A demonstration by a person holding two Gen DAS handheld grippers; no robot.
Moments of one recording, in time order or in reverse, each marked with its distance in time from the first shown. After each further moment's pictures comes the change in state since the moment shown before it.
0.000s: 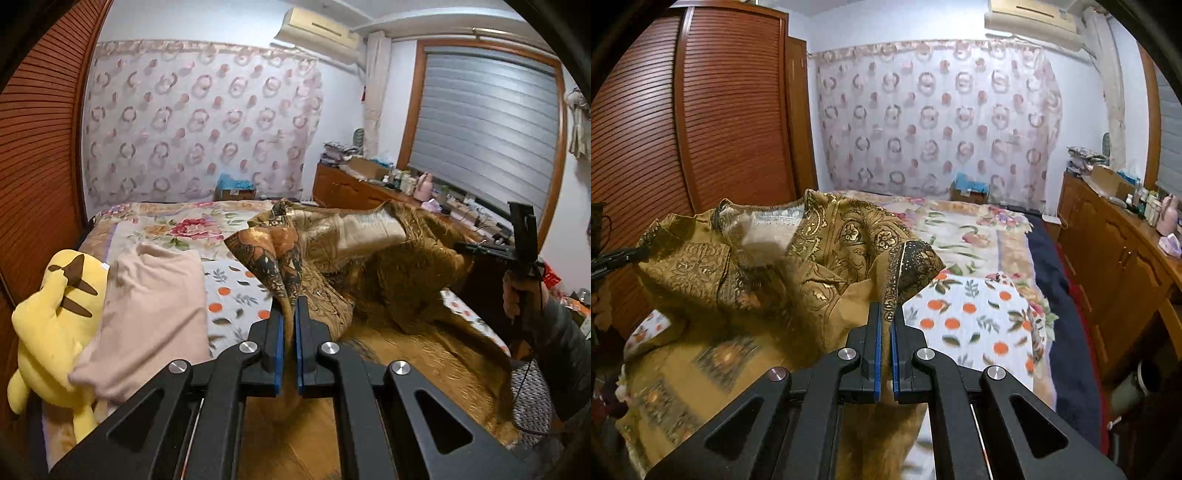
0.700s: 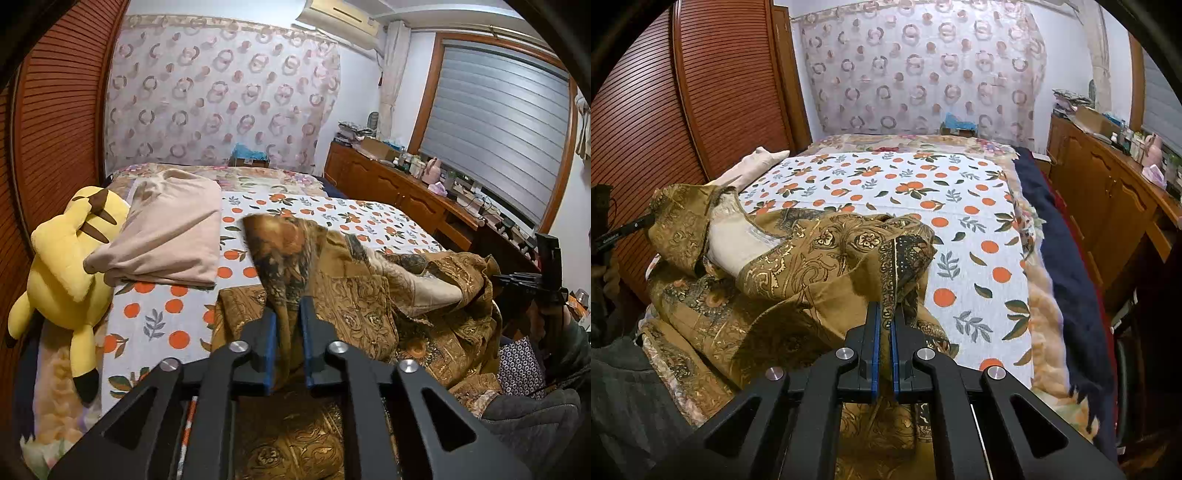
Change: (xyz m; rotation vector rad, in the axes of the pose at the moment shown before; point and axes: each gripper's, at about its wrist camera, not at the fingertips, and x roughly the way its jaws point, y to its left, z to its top) left arm -0.050 -0.001 -0.089 -0.064 0.084 0.049; right arm -0.104 0.000 -0.140 0.069 0.204 -0.009
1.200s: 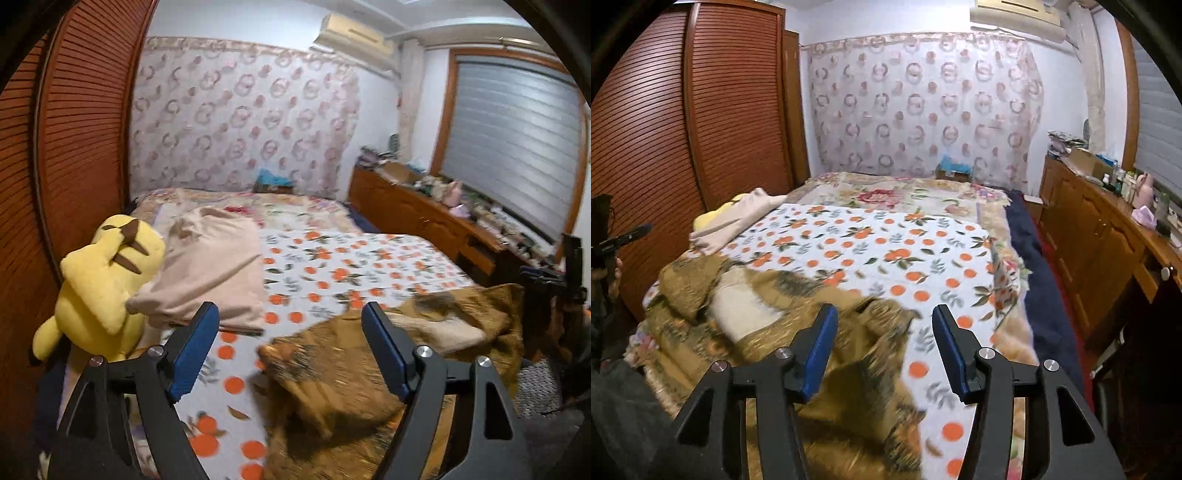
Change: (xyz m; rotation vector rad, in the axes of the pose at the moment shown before) left arm 0.002 0.034 0.032 0.000 -0.076 0.111; right arm -0.017 0.002 0.049 -0.047 -0.139 -0.054
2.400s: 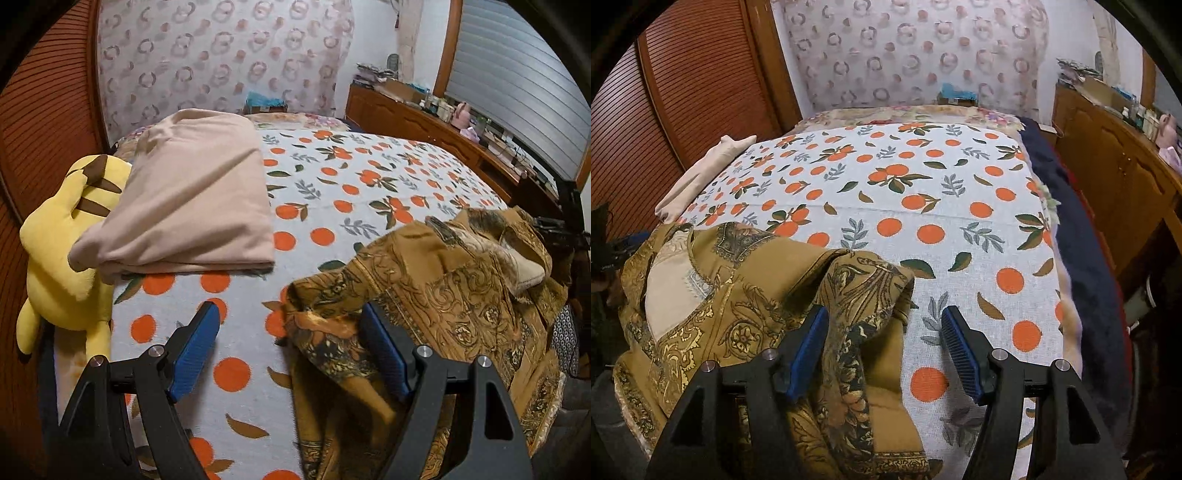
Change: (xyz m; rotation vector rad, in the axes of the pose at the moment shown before) left arm 0.101 0.011 -0.040 0.079 0.313 -0.020; right arm 0.138 -0.011 -0.011 0.093 0.263 0.065
